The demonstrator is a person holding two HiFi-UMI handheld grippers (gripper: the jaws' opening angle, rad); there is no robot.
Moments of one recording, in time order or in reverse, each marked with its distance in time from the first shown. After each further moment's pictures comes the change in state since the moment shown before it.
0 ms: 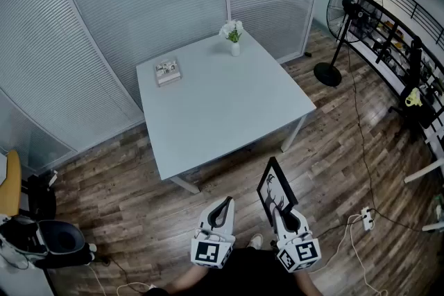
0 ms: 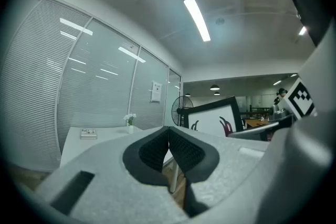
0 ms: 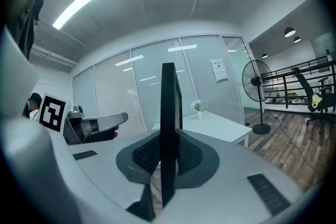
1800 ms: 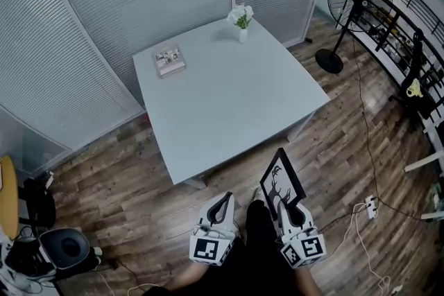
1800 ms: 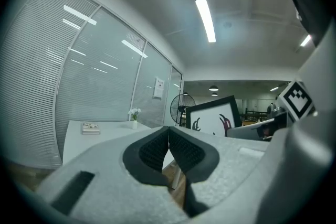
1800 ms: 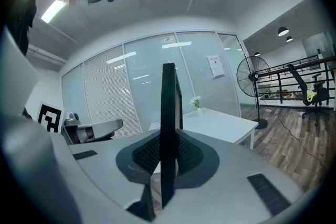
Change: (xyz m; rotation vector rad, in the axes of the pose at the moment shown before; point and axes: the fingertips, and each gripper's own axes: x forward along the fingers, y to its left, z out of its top) left arm 0.008 0.126 -0.019 -0.047 0.028 -0.055; right arm 0.100 0.056 -0.009 0.041 0.009 -0.081
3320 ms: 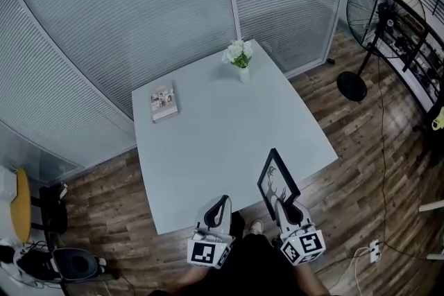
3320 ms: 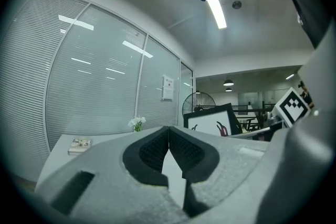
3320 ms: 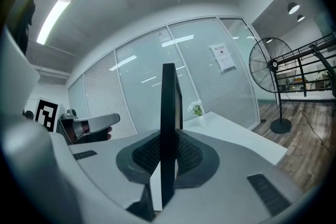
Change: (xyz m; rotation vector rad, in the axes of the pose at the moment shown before) left arm 0.305 0.041 0.067 0.055 -0.037 0.158; right arm 0.244 -0.213 0.102 0.049 0.014 0.185
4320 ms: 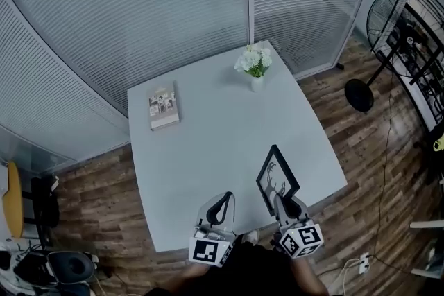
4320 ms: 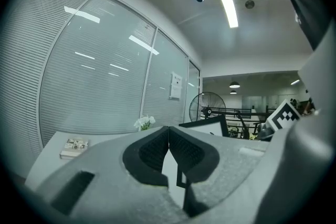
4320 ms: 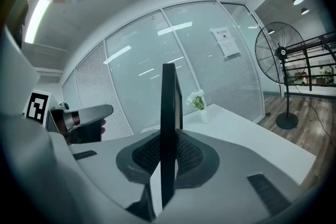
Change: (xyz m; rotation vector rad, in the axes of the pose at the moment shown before) left arm 0.110 0.094 -0.006 -0.054 0.002 0.016; right arm 0.158 -0.040 -0.005 0.026 0.097 -0.003
